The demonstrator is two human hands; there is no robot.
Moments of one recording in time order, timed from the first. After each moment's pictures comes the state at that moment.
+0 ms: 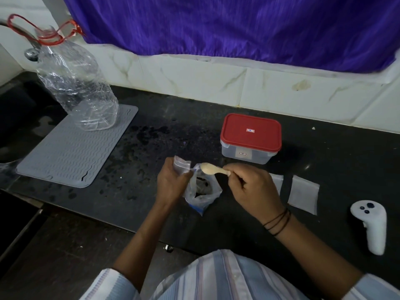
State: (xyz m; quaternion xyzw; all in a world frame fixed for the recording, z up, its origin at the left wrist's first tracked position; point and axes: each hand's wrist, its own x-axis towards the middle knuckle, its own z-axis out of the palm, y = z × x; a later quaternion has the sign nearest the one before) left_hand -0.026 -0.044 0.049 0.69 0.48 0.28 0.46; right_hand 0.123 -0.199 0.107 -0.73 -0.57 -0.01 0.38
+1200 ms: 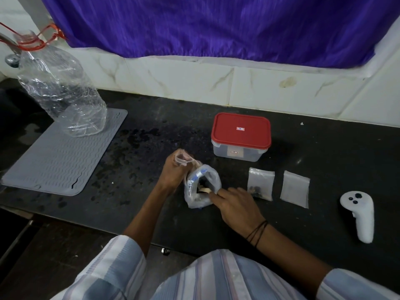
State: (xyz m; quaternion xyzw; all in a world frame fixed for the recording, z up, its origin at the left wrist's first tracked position) left_hand 0.012 -0.011 0.031 0.67 0.31 0.25 0.62; right_hand 0.109 -0.210 0.030 -0.72 -0.67 -0.13 0.10
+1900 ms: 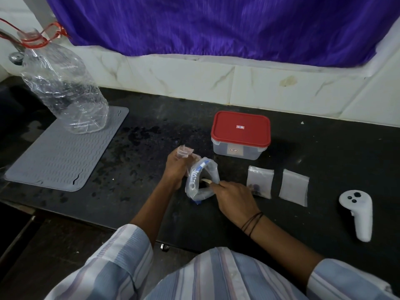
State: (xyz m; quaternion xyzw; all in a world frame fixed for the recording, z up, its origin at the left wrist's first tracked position) left_hand 0.026 -0.021 0.041 0.55 0.41 0.24 0.68; right_hand 0.110 -0.200 0.044 -0.78 -0.62 0.01 0.10
